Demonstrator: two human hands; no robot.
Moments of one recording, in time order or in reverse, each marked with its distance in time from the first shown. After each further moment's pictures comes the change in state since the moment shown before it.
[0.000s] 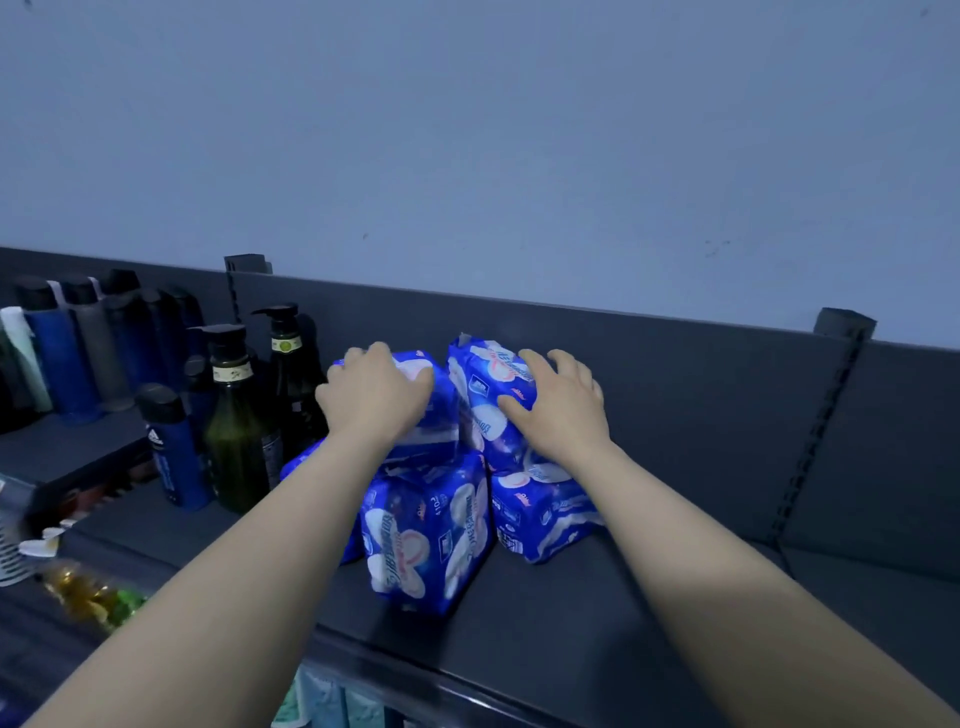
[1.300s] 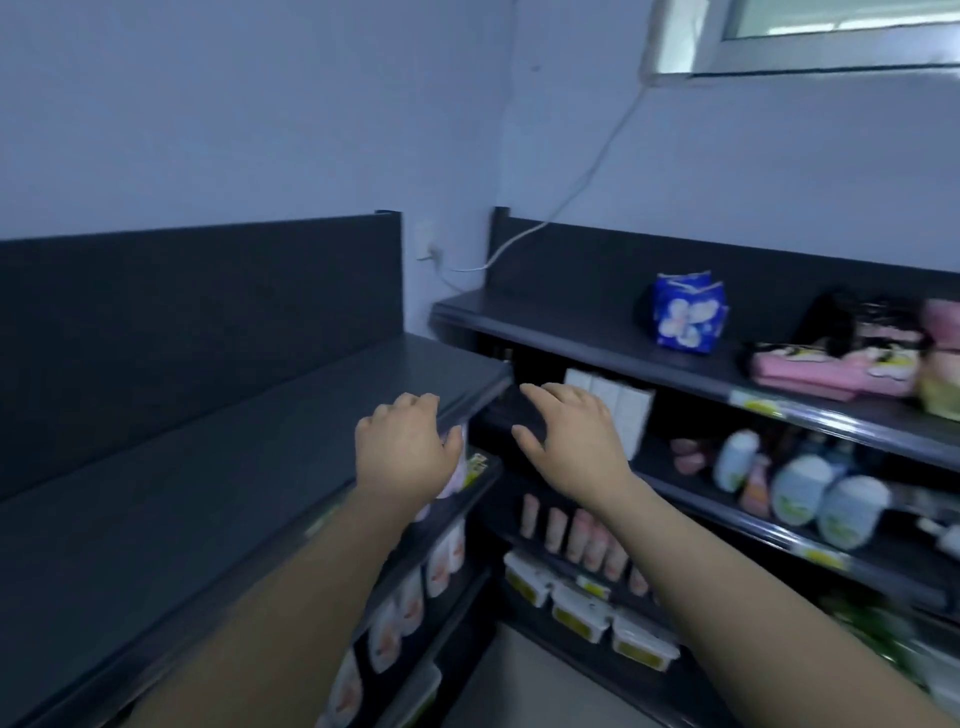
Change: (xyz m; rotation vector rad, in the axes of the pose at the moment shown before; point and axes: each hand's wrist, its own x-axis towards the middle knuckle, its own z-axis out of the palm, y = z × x) left_hand -0.640 0.502 0.073 -0.445 -0.596 1.390; right_hand -0.595 0.408 -0.440 -0.708 0.220 0.988
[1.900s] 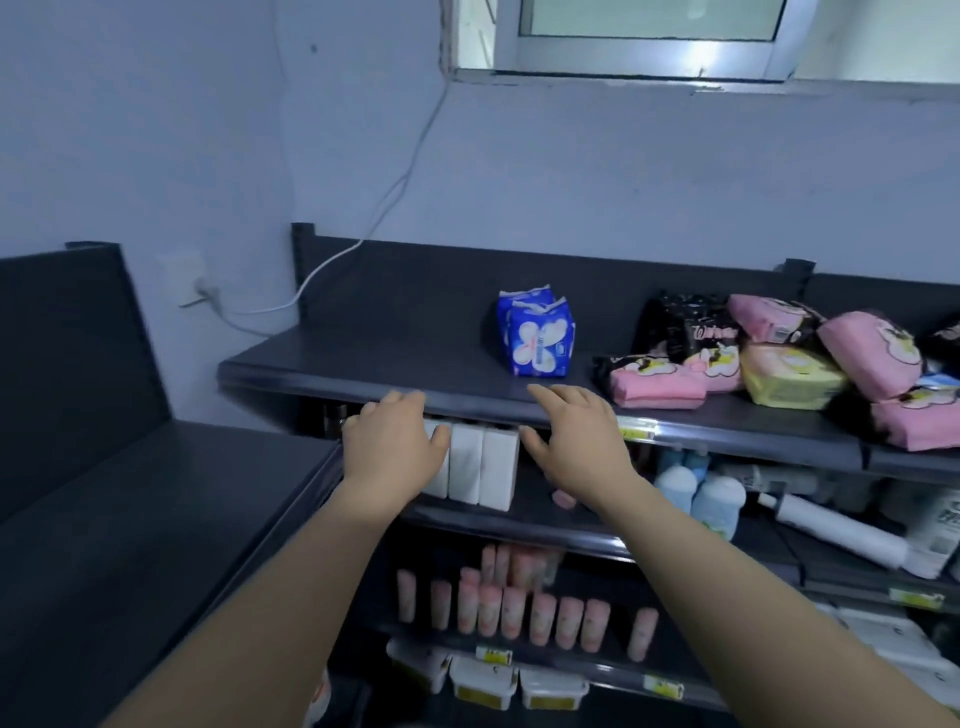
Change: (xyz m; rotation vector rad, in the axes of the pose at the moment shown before) left_hand 0.216 0.152 0.117 -0.180 -0.039 0.341; right_hand 0.105 0.208 0.009 -0.207 0.102 0.379
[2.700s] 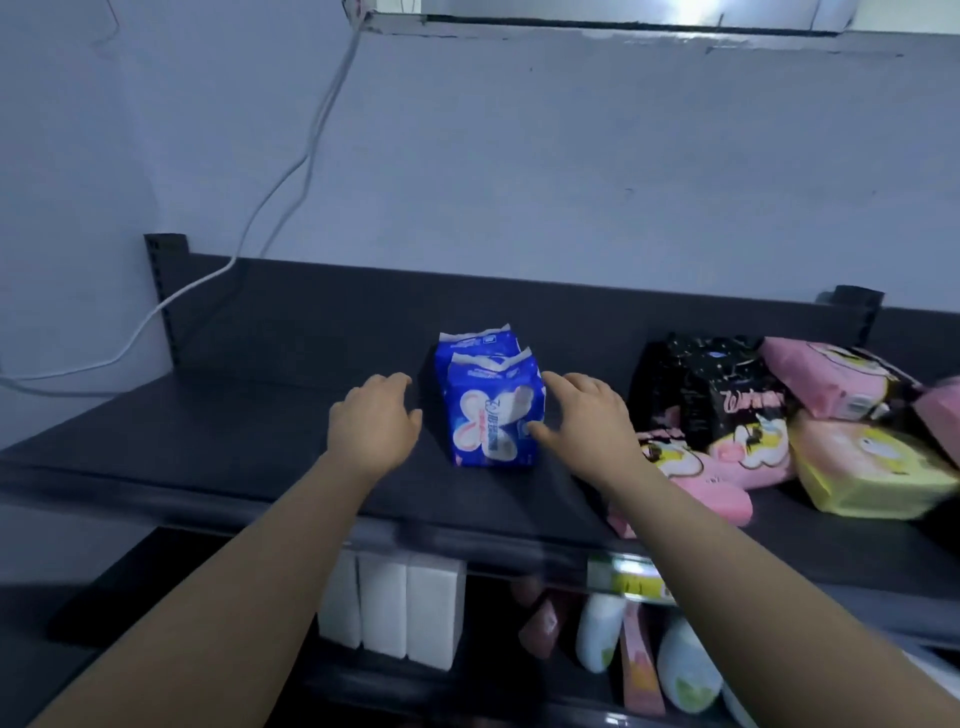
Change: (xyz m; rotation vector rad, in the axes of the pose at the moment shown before) left_hand 0.295 0.065 0.157 -0.072 -0.069 0.011; right_hand 0.251 0.189 0.100 -0.020 0.000 0.100
